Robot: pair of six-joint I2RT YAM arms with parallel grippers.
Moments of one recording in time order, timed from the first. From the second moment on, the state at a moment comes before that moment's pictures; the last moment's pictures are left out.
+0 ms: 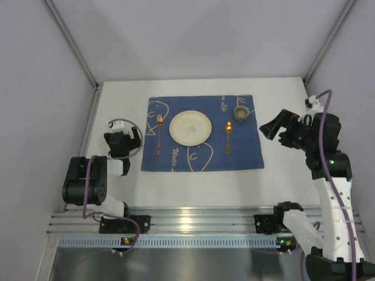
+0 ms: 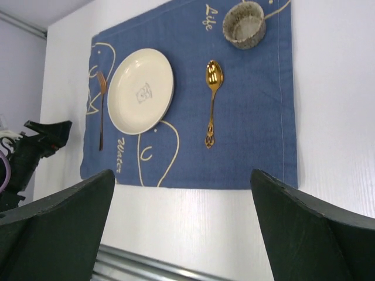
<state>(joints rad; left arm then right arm) 0.02 1.49 0.38 0.70 -0.16 -0.16 -0.02 0.85 1.11 -0.79 -0.33 0.45</state>
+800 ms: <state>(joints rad) -0.03 1.58 0.30 1.03 -0.13 -0.06 -0.02 0.99 0.10 0.63 -0.08 0.04</state>
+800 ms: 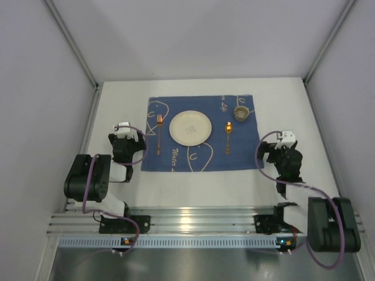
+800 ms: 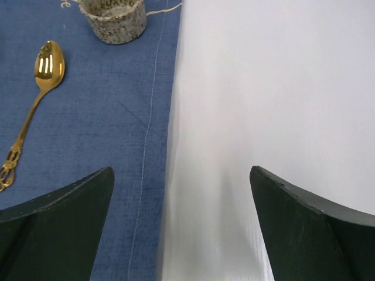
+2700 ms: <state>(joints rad) -0.03 1.58 0.30 1.03 -0.13 -0.05 -0.02 1.45 0.22 1.11 -0.06 -0.05</state>
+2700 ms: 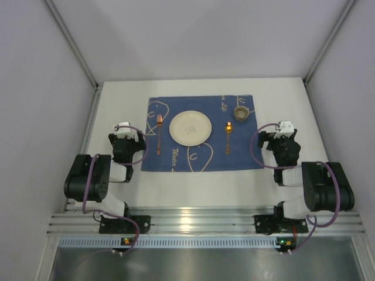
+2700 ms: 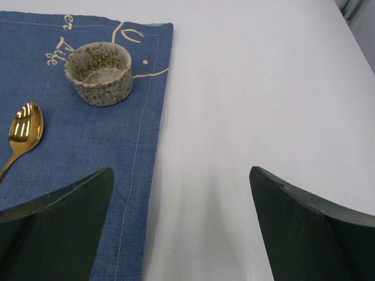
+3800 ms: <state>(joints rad) -0.03 1.58 0.30 1.03 -0.13 -0.05 -0.02 1.45 0.22 1.11 -0.06 -0.05</state>
